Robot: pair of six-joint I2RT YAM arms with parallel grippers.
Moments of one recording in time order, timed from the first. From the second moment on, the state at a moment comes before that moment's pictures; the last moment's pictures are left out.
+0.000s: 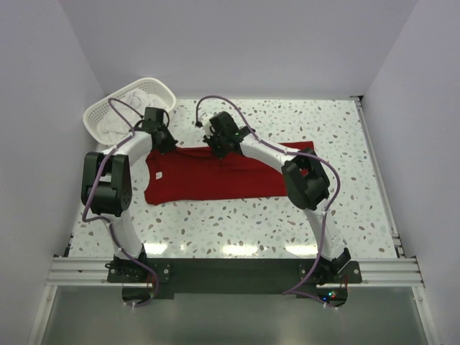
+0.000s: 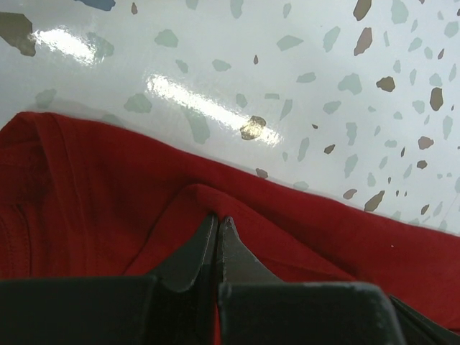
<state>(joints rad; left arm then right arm) -0.10 1.89 1.29 -0.33 -0.02 -0.67 0.71 2.26 1.85 -0.41 -0.02 -0.11</state>
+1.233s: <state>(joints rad) -0.08 1.61 0.94 -0.35 -0.01 -0.62 0.78 2.13 1.66 -0.52 -0.08 -0.06</state>
